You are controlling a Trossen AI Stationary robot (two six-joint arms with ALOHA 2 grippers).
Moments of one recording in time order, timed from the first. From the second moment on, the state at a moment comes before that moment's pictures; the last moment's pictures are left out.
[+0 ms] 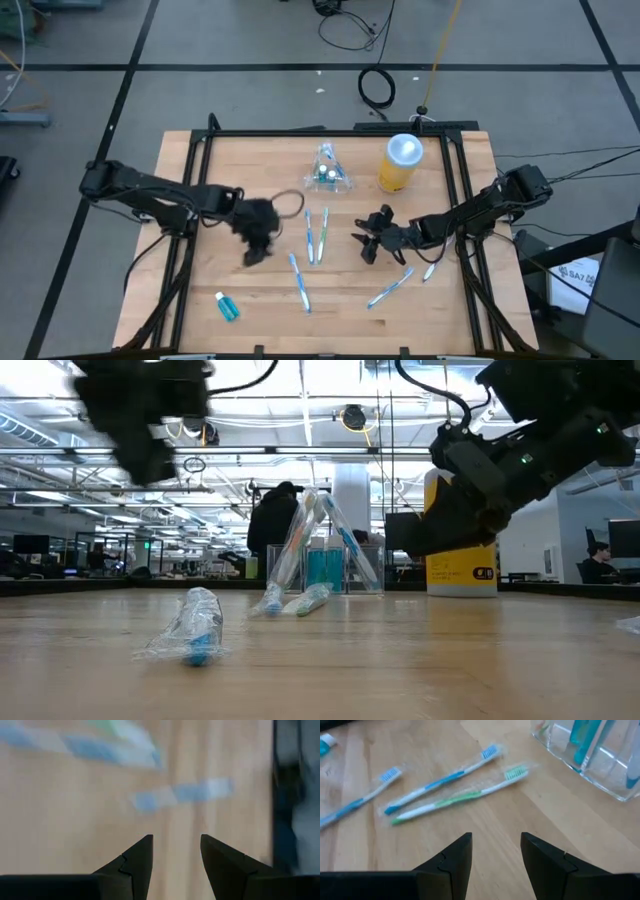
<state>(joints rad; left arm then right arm) -0.12 1.27 0.86 -0.60 0.31 -0.37 0.28 1.53 0.51 0.39 0.50 0.56</state>
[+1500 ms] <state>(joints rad) -0.98 1.29 0.62 -0.58 -0.03 -0.36 0.24 1.53 0.51 0.66 0.50 0.35</state>
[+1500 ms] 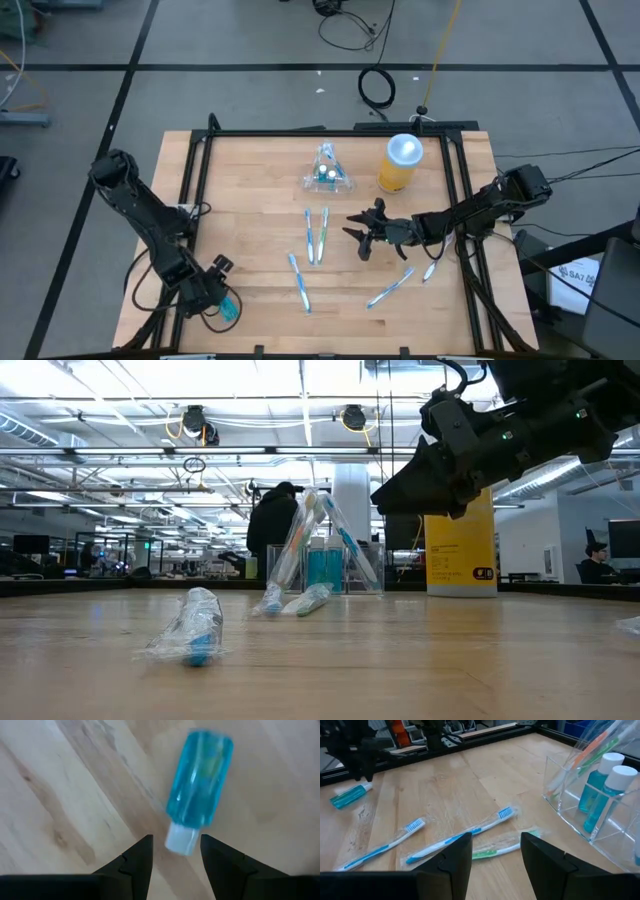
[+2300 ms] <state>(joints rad) -1.02 1.29 0.47 -0.34 -0.05 -0.23 0.24 1.53 0.51 0.66 0.50 0.35</state>
